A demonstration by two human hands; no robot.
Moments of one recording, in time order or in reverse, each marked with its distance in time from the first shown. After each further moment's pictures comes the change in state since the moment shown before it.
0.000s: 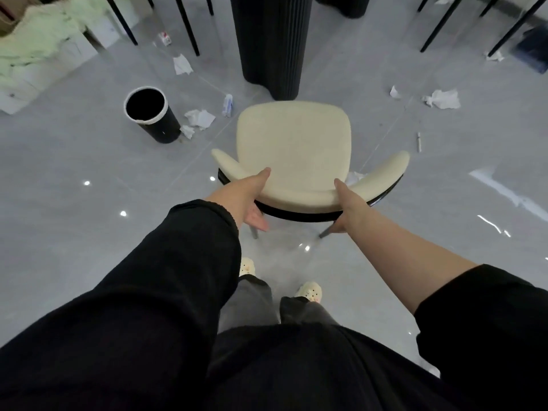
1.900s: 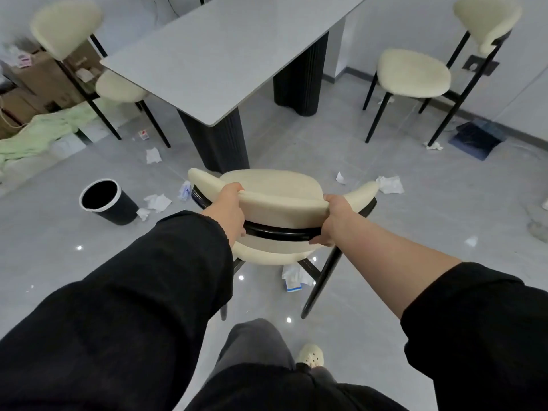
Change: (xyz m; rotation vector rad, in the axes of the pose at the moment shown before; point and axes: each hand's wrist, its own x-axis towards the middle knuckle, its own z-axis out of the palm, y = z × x) left_hand -0.078 0.194 0.349 -0.534 0.344 0.408; right_hand -0.016 -0.368 -0.173 0.070 -0.112 -0.103
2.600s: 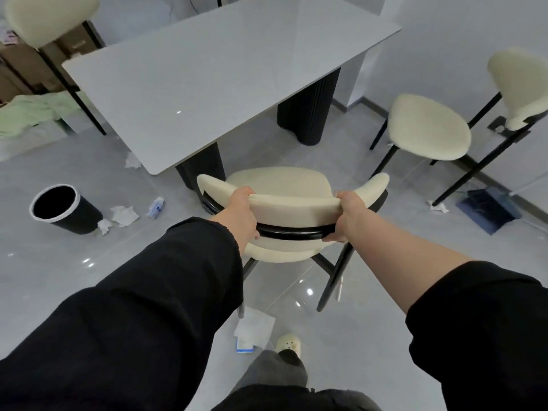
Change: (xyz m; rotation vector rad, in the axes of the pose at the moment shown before) left_hand 0.073 0.134 0.294 -0.313 0.089 -0.175; right_hand 0.135 -0.324 0.066 -0.228 -0.017 -0.069
